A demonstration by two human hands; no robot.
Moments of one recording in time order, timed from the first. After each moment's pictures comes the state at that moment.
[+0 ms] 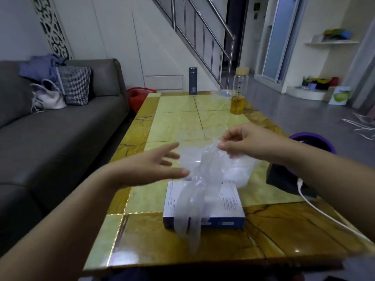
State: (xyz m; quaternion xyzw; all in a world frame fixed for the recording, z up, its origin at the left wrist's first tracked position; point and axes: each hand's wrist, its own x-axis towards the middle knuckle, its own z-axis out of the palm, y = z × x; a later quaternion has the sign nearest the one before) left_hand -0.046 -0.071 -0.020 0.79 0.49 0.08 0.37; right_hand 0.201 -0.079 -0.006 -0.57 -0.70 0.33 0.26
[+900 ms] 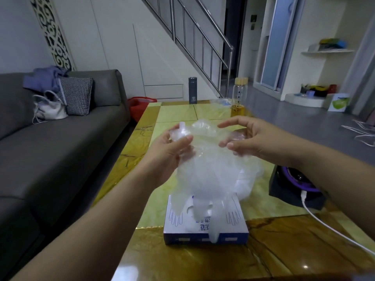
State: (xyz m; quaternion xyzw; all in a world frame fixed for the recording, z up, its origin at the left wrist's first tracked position) left_hand -0.001 -0.029 -0.029 0.47 0.32 0.49 0.66; right_hand 0.217 -0.073 0.013 -0.48 -0.68 0.43 0.35
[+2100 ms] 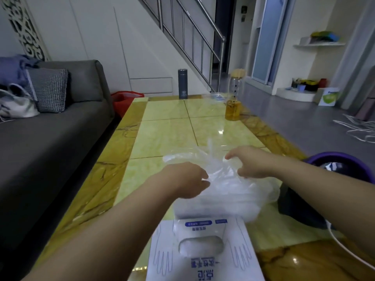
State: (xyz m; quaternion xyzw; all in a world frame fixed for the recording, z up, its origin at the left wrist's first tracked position) left_hand 0.055 0.051 -0.068 0.87 0.47 -0.09 0.08; right_hand 0.246 0.048 -0.070 -0.69 -0.71 0.14 0.02
